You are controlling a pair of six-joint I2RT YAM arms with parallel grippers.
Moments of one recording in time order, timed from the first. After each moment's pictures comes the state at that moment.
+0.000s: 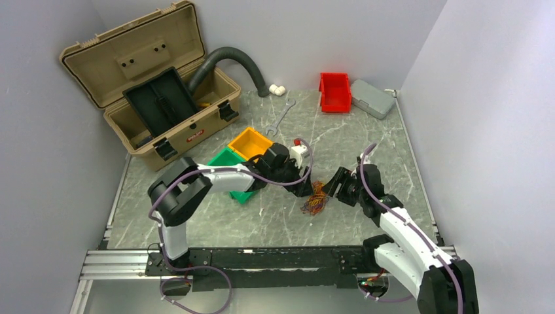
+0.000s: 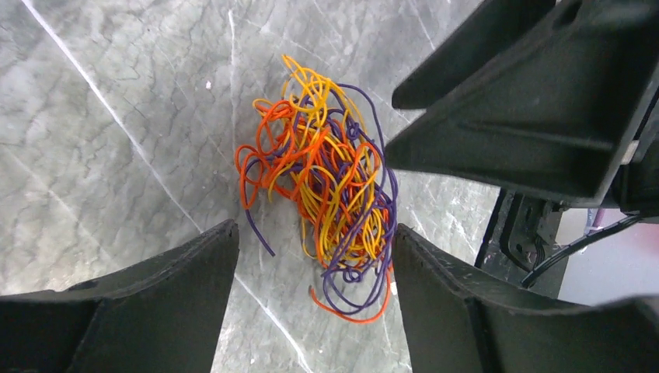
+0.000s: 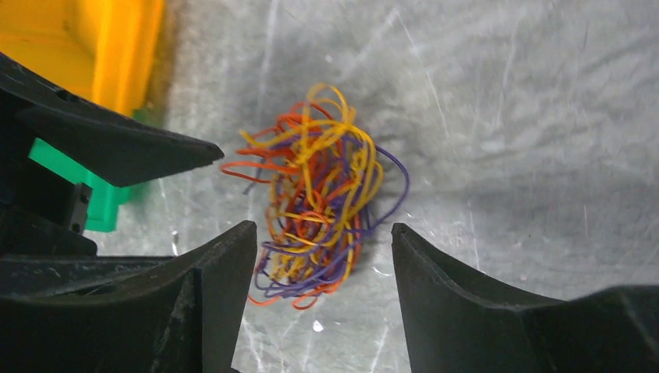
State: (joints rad) left arm -0.87 1.82 1.03 0.24 0.43 -0.34; right arm 0.25 0.84 0.39 -0.26 -0.18 0.68
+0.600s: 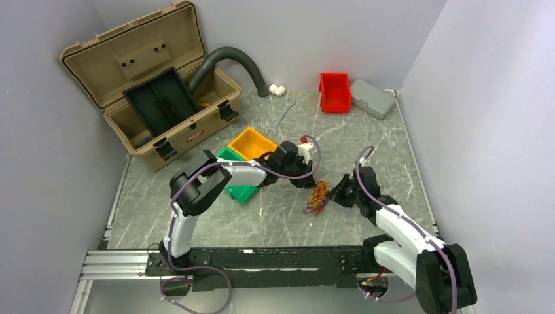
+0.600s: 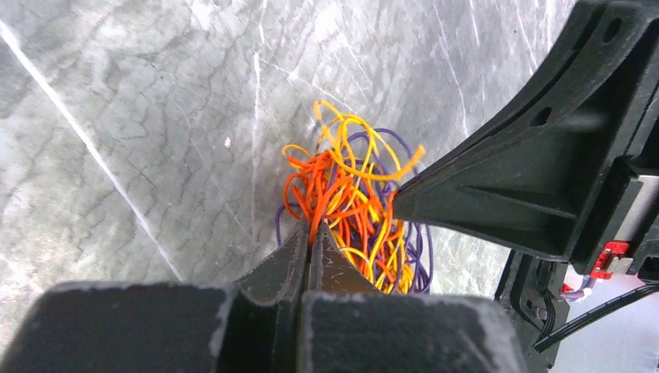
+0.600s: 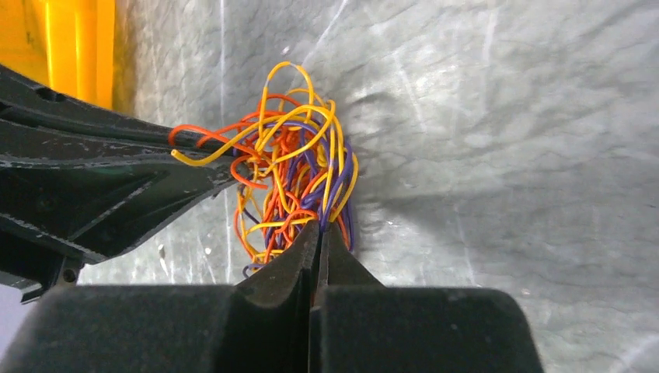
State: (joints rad) left arm -0.87 2.04 1.20 0.26 0.44 -0.43; right arm 0.25 0.97 0.31 -0.13 -0.21 0.75
